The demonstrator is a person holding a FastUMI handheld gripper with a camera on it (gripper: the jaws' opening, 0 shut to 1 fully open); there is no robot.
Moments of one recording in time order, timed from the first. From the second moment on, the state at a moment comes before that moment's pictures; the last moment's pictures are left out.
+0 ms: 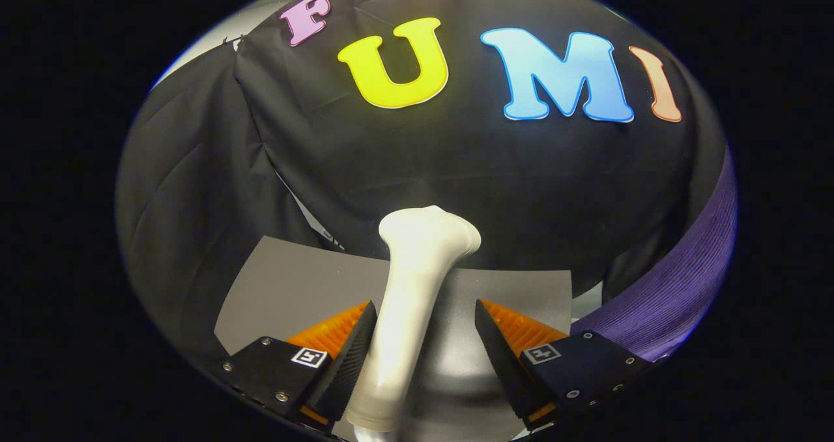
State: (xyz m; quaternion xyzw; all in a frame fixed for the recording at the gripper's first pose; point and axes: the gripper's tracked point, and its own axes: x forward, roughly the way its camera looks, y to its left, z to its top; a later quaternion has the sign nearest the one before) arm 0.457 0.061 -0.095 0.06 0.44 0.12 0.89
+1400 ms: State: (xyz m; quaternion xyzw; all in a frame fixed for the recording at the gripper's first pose) arm 0.257 0.036 0.010 0.08 0.30 0.15 0.94
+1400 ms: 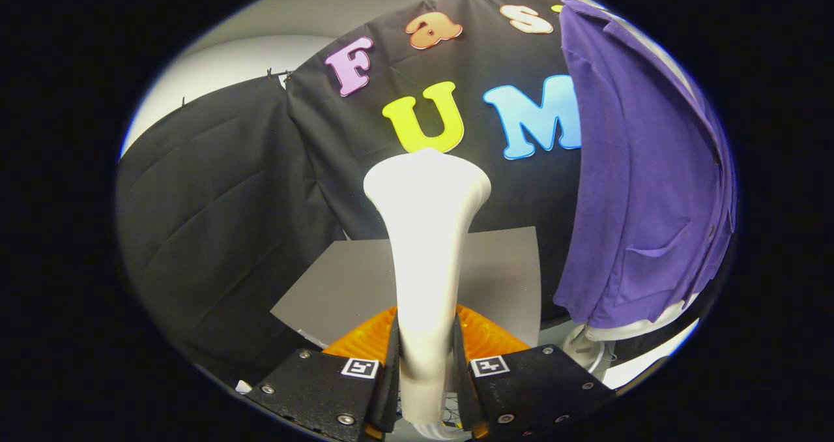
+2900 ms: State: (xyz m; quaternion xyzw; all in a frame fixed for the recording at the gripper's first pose) arm 0.007 -0.036 0.003 0.10 0.27 0.07 0.96
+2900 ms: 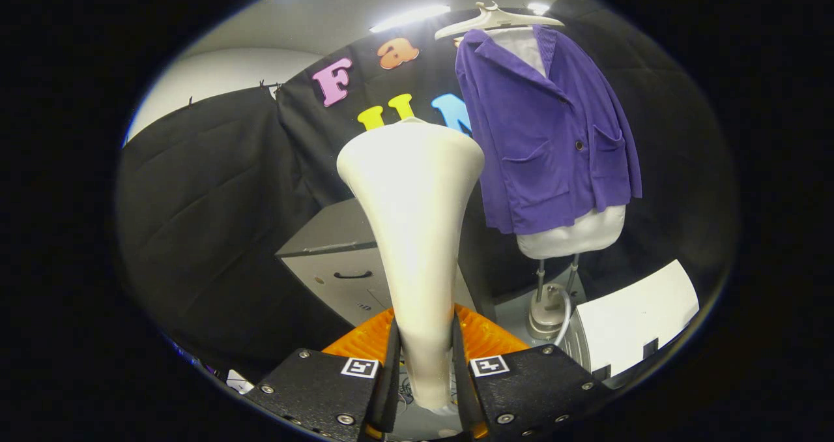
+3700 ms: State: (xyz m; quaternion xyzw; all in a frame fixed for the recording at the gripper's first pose) arm 0.164 -0.112 0.186 0.07 0.11 0.05 0.99
